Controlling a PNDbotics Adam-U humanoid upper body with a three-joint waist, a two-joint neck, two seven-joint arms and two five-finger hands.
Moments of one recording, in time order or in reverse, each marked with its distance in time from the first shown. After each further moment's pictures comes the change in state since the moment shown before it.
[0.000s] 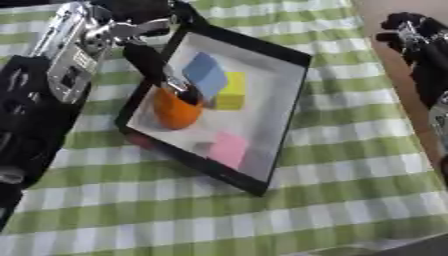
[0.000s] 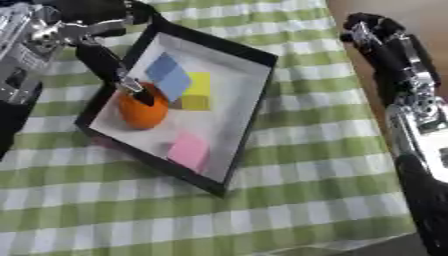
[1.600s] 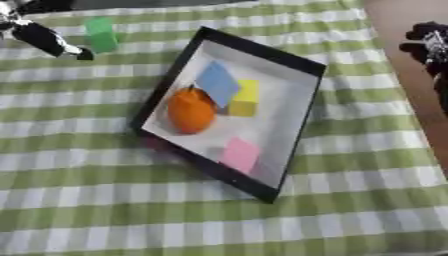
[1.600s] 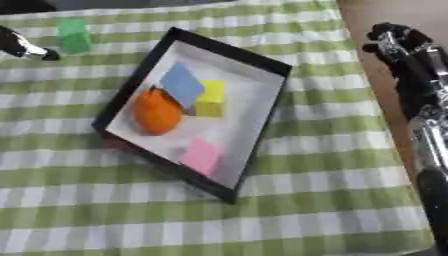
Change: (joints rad) left arm -0.015 0.212 0.254 0.415 0.067 0.179 0.210; right arm 0.001 -0.002 -0.011 0.000 -0.024 0.008 -0.006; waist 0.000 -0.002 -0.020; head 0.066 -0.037
